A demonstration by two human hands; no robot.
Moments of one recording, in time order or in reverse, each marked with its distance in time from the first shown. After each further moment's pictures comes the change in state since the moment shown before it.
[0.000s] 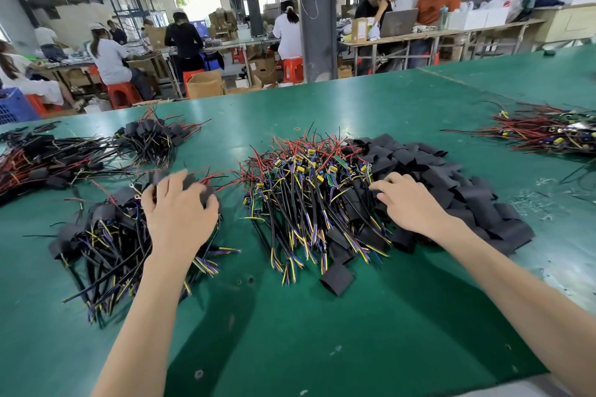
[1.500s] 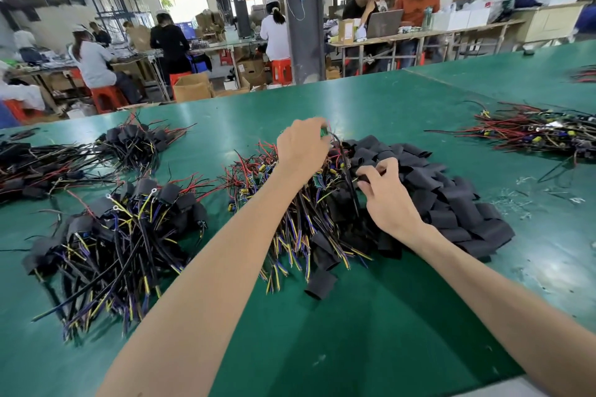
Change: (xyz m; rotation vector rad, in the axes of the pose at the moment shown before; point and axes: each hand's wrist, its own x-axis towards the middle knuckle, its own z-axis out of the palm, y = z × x) left_hand 0.079 0.206 0.024 -0.397 -0.165 0.276; right_hand -0.001 -0.011 0.003 0.320 0.381 0.028
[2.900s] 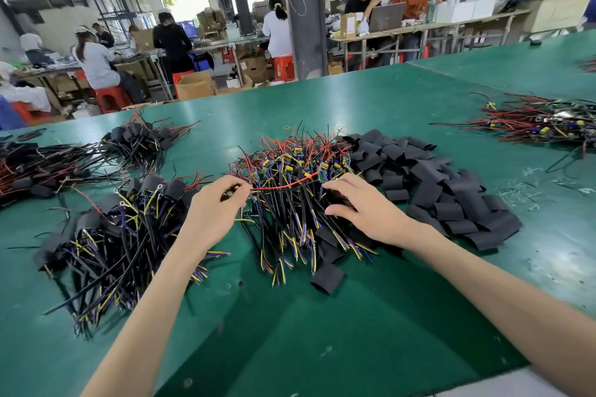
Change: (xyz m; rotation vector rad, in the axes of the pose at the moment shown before) left_hand -0.122 -0.099 -0.073 -0.400 -0.108 -0.317; right_hand -0.012 -0.030 0.001 0.244 -0.313 -0.323
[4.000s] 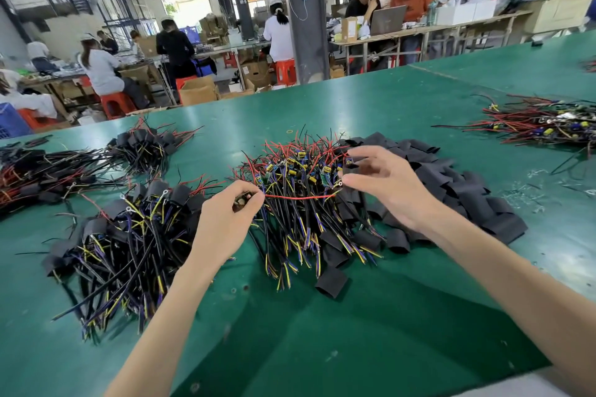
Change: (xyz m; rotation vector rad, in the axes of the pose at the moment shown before) left_hand -0.012 0.004 0.007 0.015 0.079 0.106; right_hand 0.006 -0.016 -0.038 0.916 0.304 0.323
